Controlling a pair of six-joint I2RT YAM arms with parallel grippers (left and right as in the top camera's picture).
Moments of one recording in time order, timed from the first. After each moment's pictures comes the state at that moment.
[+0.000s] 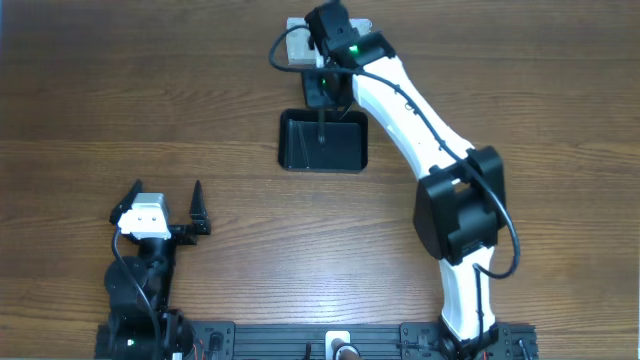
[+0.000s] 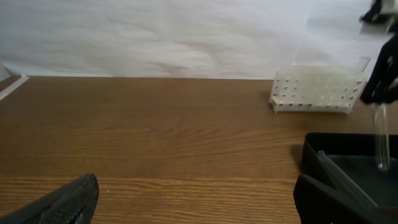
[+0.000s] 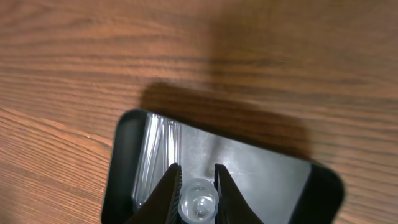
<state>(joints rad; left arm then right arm) 0.04 0.05 0.01 -0.07 0.05 -0.02 0.47 2.17 1.92 -0.94 -0.09 0.29</state>
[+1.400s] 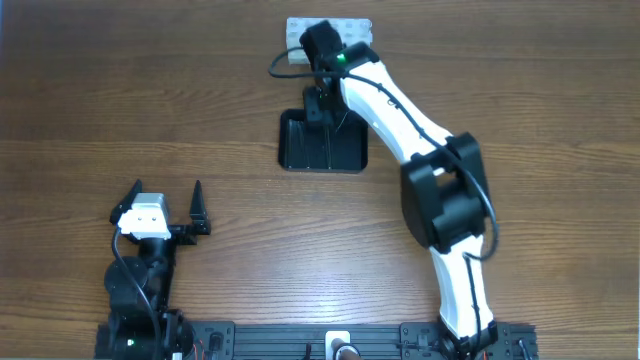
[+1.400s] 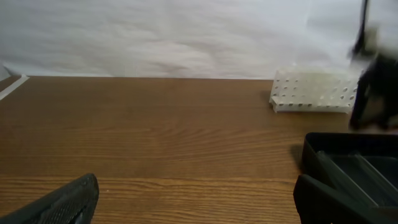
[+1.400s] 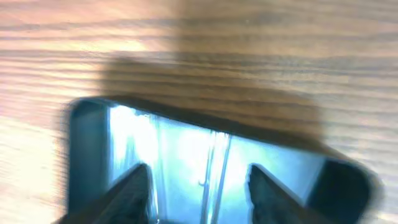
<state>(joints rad) 0.04 0.05 0.01 -0.07 0.05 -0.02 0.48 2.20 1.91 -0.96 -0.06 0.32</state>
